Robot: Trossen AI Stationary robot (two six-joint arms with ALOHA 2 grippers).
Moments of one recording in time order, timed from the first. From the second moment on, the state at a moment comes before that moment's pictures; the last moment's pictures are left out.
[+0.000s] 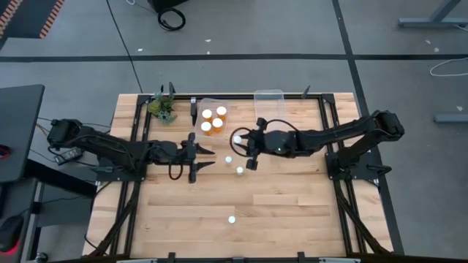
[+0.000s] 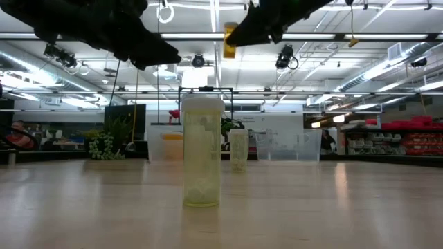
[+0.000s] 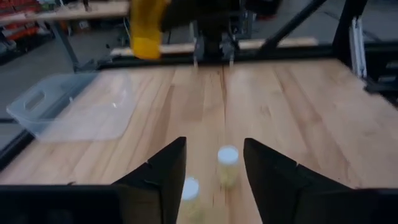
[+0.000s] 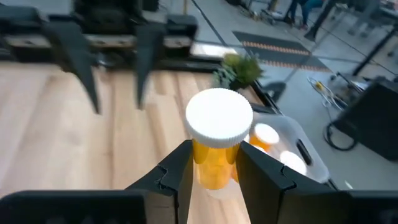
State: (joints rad) left arm -0.13 1.12 0.45 0.42 -0.23 0.02; right arm 0.10 1.46 1.01 0.06 0.44 -0.07
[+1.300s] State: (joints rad) left arm 0.18 1.12 0.45 0.37 -0.24 0.14; right arm -0.65 1.46 0.85 0.05 -0.08 -0.16
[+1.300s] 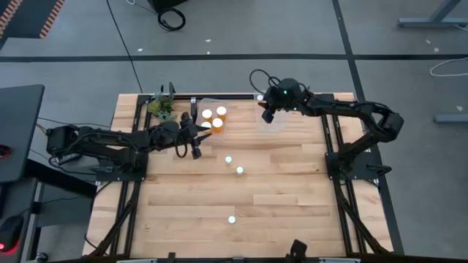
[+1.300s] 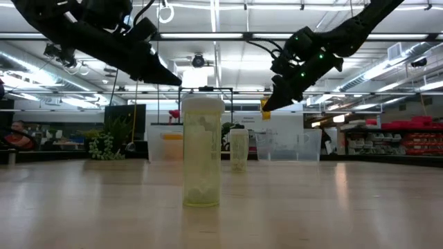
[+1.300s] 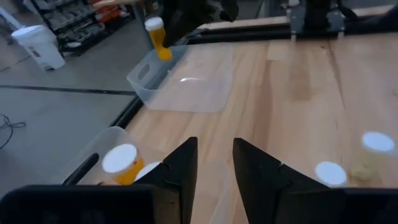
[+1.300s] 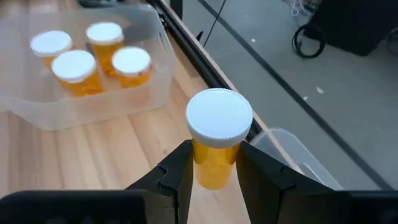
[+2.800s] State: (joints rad) left arm 0.23 1.12 0.45 0.45 -0.24 0.21; right arm -0.74 1.67 0.93 0.04 -0.06 -0.09
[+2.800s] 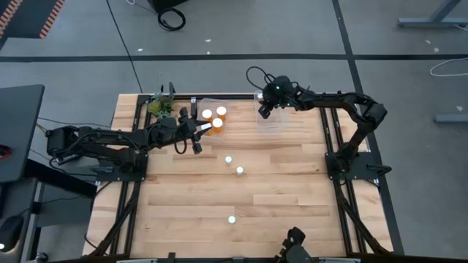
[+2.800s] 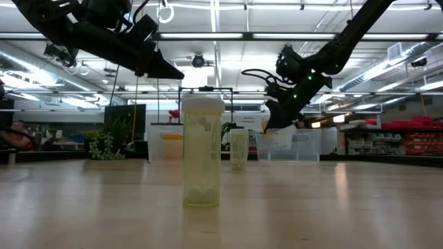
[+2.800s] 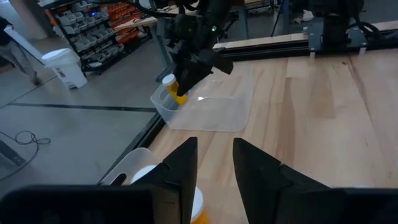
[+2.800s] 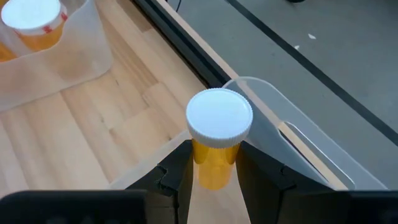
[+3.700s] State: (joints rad) left arm 0.23 1.12 0.45 0.45 -0.24 0.21; right arm -0.64 1.69 0.86 0.17 0.12 0.09
